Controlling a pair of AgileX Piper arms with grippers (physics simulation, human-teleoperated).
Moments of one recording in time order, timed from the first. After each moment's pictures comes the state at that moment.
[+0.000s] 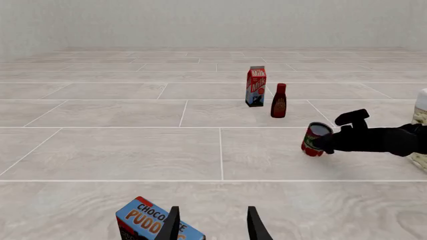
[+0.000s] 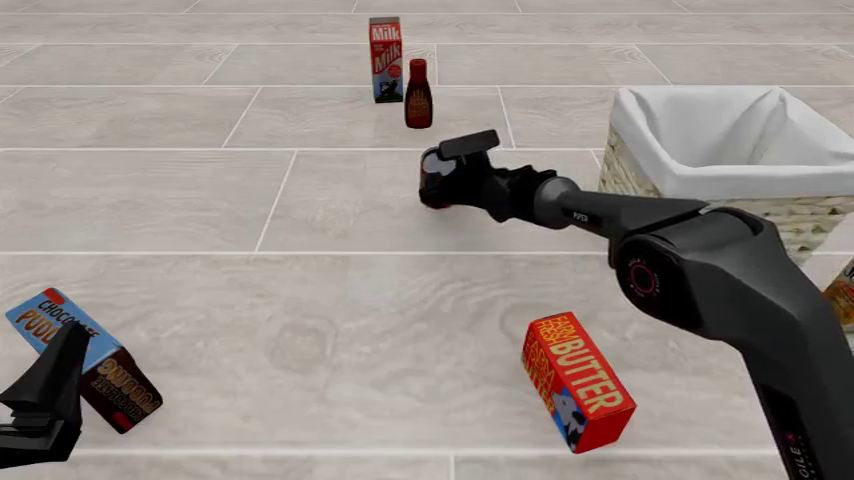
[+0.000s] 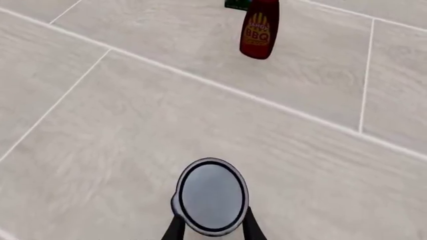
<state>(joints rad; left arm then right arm) 0.00 0.01 0.00 0.00 0.00 0.41 2.50 -1.95 0.03 -0.01</state>
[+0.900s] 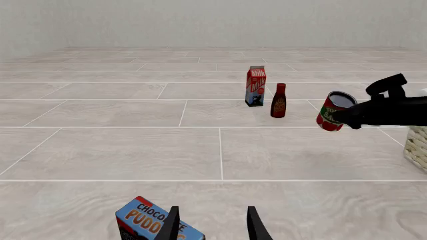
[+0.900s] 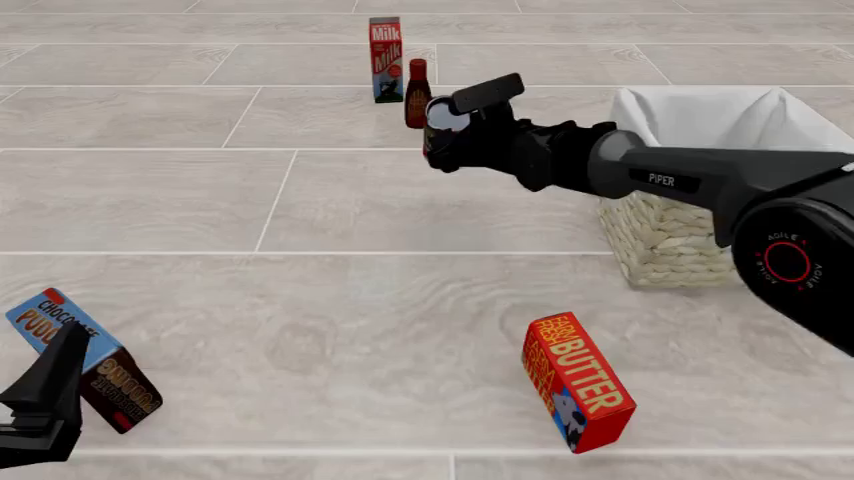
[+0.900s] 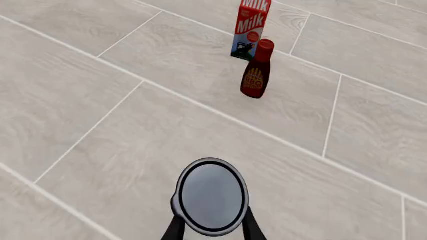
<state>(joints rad) 0.00 0.01 0.00 0.00 0.00 0.43 2.12 -1.61 -0.03 -0.09</state>
